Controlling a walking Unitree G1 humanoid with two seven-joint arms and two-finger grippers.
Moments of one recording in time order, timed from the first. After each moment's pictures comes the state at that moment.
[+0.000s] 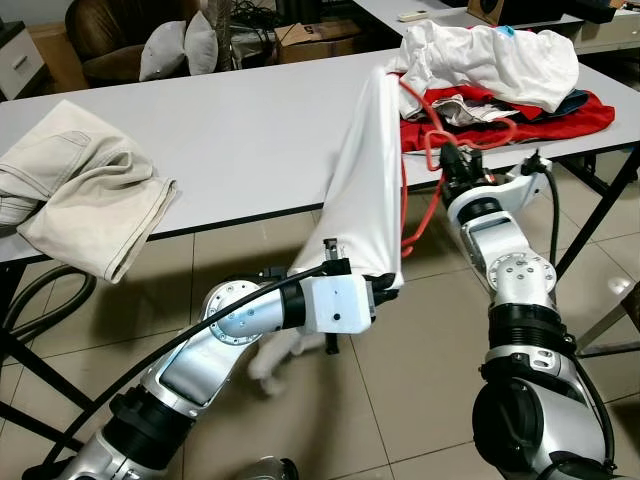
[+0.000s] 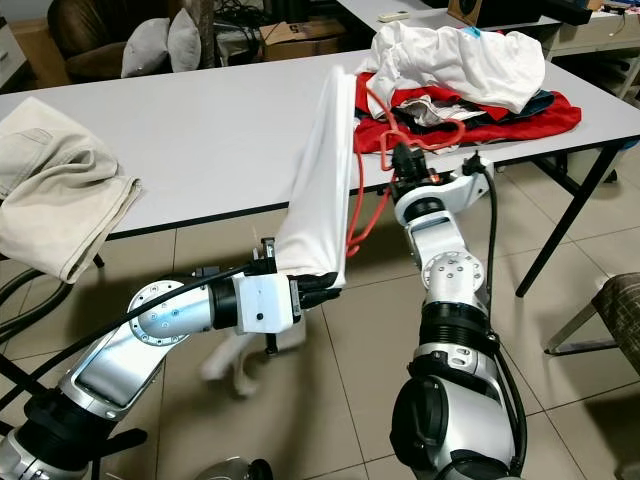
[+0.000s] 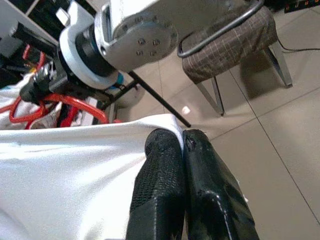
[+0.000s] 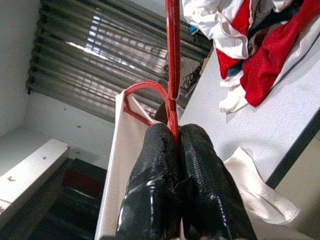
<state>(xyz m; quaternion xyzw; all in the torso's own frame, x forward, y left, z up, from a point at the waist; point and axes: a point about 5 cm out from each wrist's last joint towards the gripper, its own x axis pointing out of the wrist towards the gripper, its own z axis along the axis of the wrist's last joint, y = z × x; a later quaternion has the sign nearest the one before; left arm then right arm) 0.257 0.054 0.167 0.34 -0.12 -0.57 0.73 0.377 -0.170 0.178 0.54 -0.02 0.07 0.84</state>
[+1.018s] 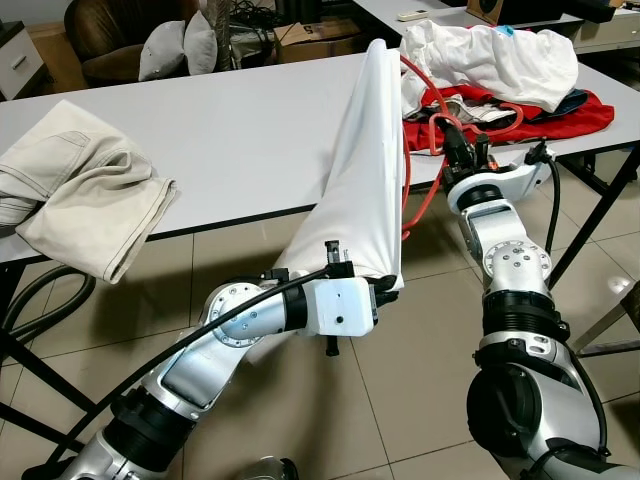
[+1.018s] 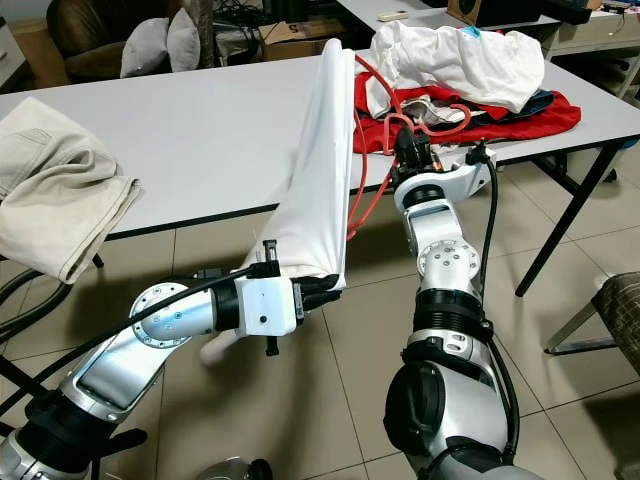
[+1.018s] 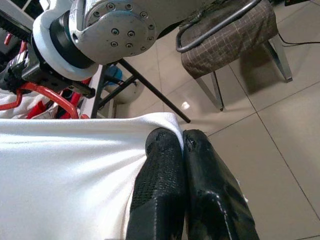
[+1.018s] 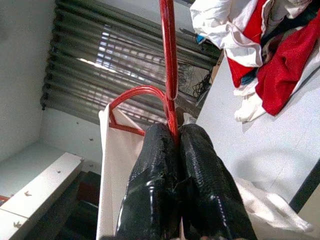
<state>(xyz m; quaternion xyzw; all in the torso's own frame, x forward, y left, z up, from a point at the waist) 0.257 0.054 0.163 0.35 -0.11 -0.57 0.73 0.384 -0.164 0.190 0.57 -0.04 0.07 0.82</state>
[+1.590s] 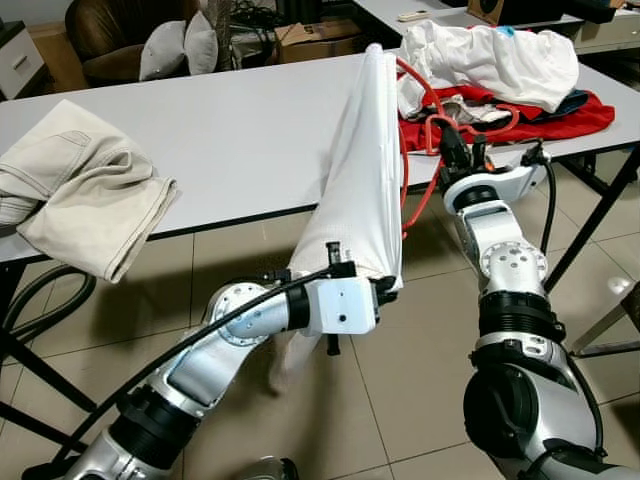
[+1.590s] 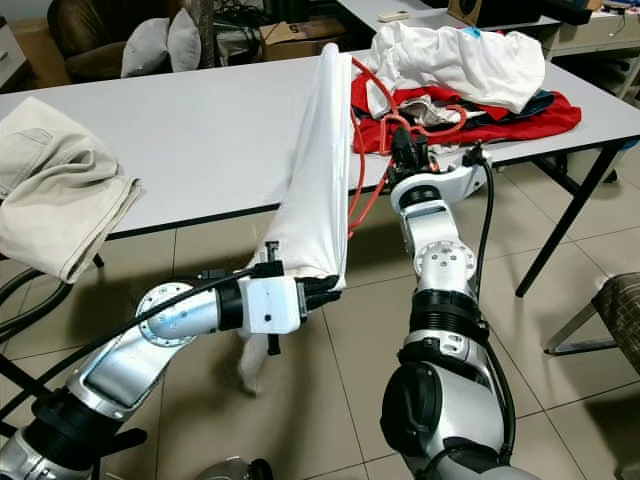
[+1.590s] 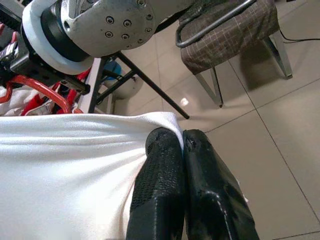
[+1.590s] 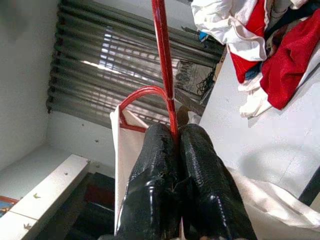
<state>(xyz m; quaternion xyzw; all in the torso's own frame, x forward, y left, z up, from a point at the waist) 0.260 0.052 0.158 0.35 -0.10 -0.57 0.74 0.384 -0.161 0.189 0.59 -0.04 0.08 0.80</state>
